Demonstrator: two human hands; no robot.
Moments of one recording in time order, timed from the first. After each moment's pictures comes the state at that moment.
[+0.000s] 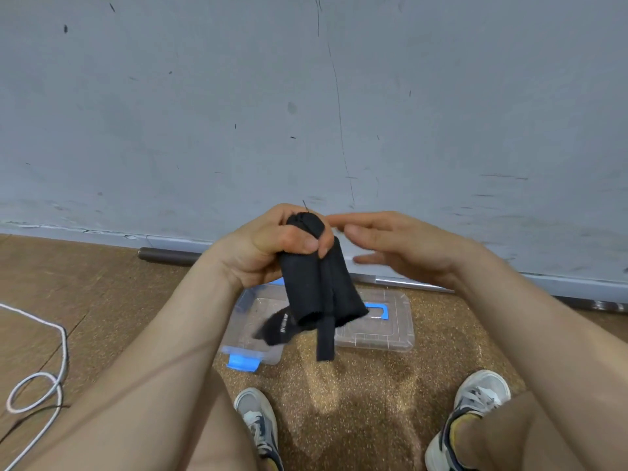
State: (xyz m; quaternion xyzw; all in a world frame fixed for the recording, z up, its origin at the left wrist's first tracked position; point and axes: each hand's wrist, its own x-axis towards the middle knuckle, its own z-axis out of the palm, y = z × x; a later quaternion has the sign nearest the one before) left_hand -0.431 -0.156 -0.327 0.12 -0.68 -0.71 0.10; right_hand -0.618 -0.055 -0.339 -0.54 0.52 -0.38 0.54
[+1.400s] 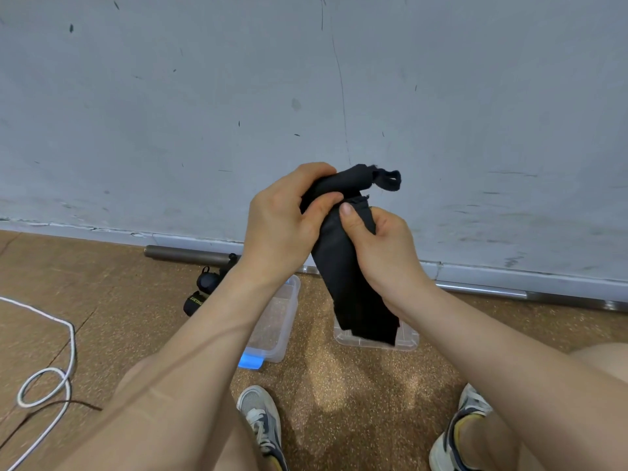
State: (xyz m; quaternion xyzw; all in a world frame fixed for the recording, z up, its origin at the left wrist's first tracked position) left_hand -0.459 -0.144 -0.338 0.29 -0.81 -0.21 0.46; right_hand -0.568 -0.071 -0.369 -0.36 0.64 -0.61 0.30
